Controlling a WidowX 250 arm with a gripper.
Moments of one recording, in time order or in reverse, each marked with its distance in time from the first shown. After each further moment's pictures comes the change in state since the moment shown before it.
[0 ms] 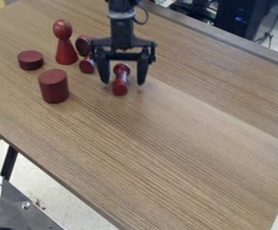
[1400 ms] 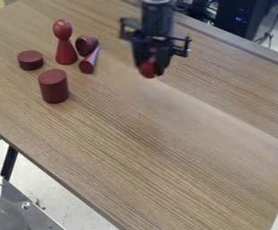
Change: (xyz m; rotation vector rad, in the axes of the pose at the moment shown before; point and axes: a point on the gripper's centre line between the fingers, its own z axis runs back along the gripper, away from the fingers) arm -0.029 -0.063 0.052 0.067 -0.205 -0.498
